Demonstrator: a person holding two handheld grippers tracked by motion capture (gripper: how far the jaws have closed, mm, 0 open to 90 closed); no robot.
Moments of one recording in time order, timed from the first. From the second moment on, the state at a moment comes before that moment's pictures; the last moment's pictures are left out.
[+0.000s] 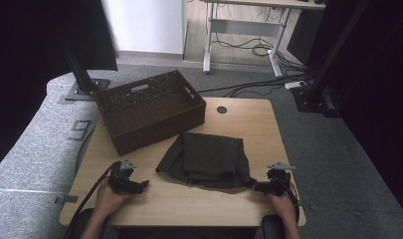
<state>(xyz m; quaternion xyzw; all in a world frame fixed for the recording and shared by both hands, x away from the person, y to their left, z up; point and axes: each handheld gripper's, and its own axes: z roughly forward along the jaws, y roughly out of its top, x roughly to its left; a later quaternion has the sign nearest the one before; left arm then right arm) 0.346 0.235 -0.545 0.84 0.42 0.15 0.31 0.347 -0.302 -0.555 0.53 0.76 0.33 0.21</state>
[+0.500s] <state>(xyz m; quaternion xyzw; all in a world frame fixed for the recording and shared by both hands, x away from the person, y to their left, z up) 0.358 0.225 -0.525 0.84 0.40 0.15 0.33 0.346 -0.307 -0.540 0.53 0.75 0.35 0.19</state>
